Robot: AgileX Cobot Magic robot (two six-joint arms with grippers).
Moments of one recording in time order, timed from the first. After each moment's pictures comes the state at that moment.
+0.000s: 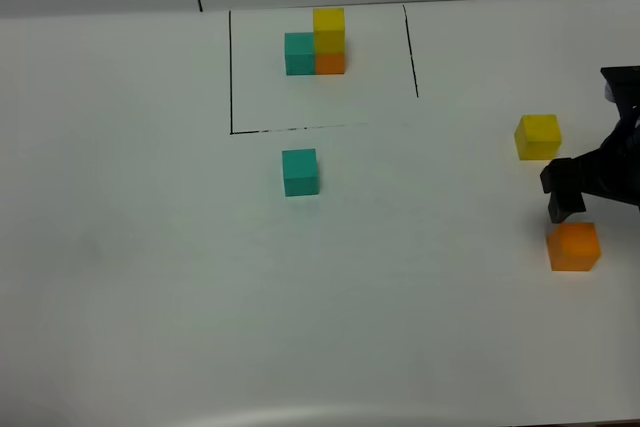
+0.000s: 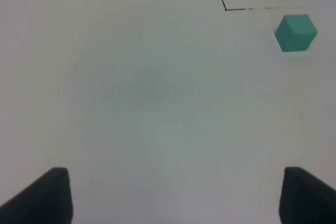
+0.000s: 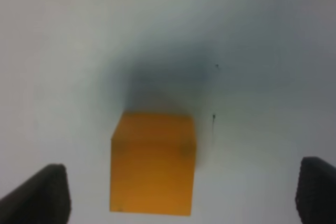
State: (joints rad) left arm -0.04 0.00 -0.51 -0.07 1.07 -0.01; right arm 0.13 1.71 -0.99 0.00 0.75 0.05
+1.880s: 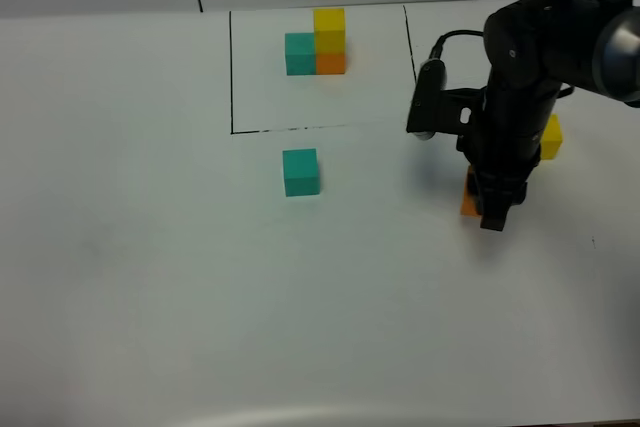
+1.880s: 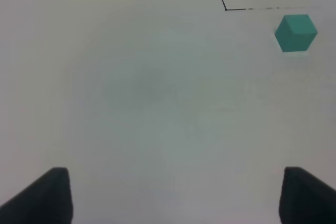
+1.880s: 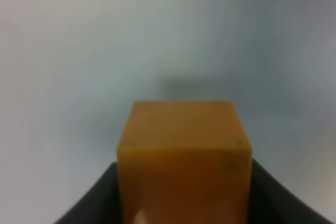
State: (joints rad) left arm -0.04 0.00 -0.51 -0.07 1.07 -0.01; right arm 0.47 1.97 -1.37 -0.11 0.99 -0.83
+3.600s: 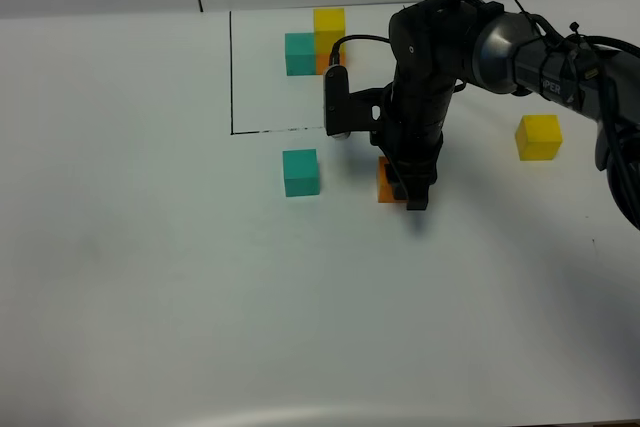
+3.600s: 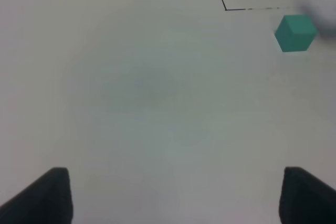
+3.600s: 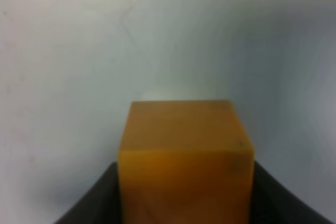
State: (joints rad) left arm -0.04 0.00 -0.51 -0.07 1.07 -0.01; right arm 0.54 2.27 -1.72 0.00 1.00 -1.05
